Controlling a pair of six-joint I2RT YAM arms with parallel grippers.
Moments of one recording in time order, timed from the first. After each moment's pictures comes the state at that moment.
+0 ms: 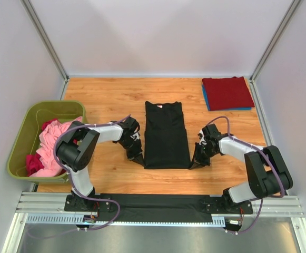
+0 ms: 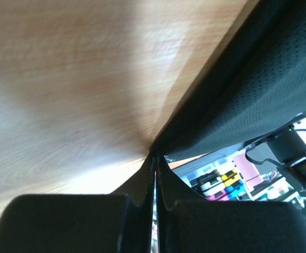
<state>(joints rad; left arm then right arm) -0.54 1.82 0.94 -0.58 0.56 -0.80 0.31 1.47 0.64 -0.53 -0.46 0.56</state>
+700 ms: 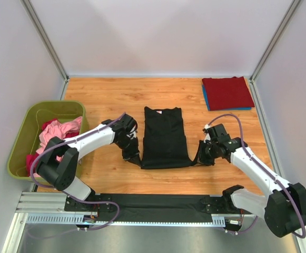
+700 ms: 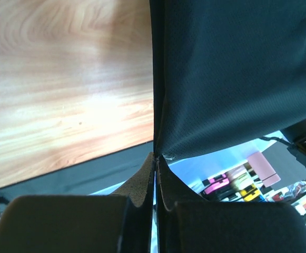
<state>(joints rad) -0.58 1.54 0.95 -0.78 0.47 -0.80 0.37 1.09 0.65 -0.72 -0.37 0.60</state>
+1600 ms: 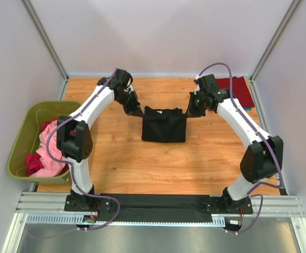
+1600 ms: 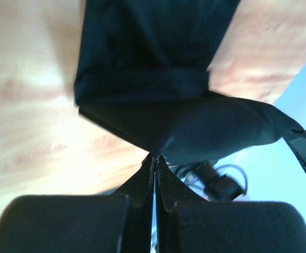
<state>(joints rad) -0.37 1.89 1.69 -1.00 0.45 -0.76 0.33 1.59 1.43 -0.82 -0.22 0.47</state>
